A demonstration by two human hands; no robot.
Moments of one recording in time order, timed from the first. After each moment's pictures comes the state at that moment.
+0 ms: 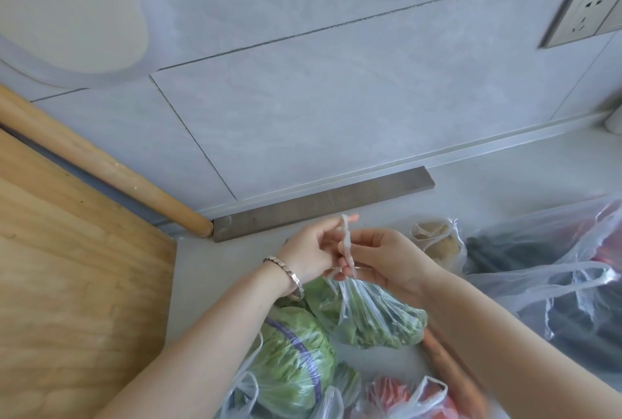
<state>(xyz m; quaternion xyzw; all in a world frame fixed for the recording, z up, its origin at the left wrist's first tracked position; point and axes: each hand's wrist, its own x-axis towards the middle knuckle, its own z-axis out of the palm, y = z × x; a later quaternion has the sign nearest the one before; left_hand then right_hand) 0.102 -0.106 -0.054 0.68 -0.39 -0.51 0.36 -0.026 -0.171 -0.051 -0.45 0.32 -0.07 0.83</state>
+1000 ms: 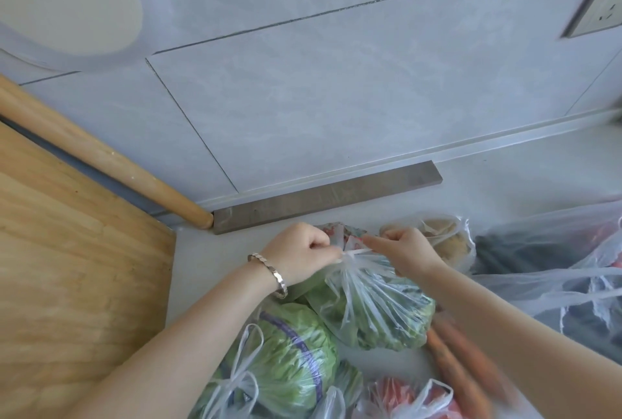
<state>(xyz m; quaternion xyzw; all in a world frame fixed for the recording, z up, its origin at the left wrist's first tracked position) 0.123 -0.100 -0.057 0.76 -0.52 -0.35 0.20 -0.028 -0.198 -0.095 -0.65 0.50 -0.07 0.57</state>
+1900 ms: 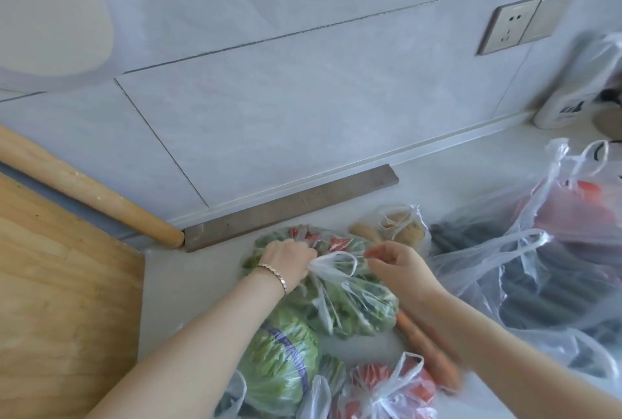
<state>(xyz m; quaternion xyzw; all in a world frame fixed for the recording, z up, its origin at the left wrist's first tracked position) 0.115 -0.112 -0.115 0.70 -0.69 -0.08 -0.17 -0.071 -0.155 -0.089 -0.64 0.54 -0.12 0.53</state>
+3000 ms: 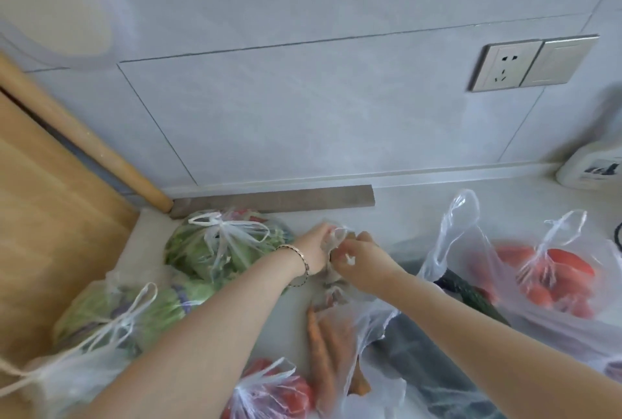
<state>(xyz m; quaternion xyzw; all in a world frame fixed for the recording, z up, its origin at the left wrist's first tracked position) -0.049 -0.202 -0.077 0.81 -0.44 -0.35 0.14 -0.158 -0.263 -0.082 -0.86 0.31 0.07 0.39</state>
